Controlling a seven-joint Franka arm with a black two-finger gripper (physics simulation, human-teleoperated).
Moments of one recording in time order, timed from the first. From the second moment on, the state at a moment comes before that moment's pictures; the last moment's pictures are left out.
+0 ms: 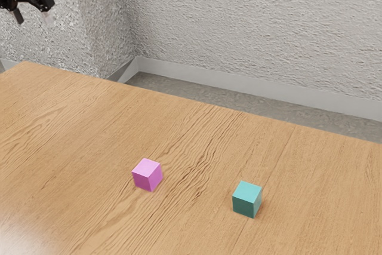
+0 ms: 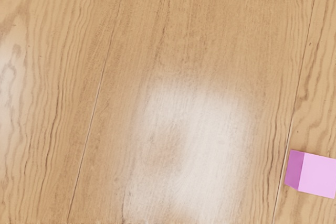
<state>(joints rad) 0.21 0.17 0.20 -1.11 -0.05 1.36 0.17</state>
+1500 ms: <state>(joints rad) -0.52 0.58 0.00 -1.55 0.00 2.14 -0.31</state>
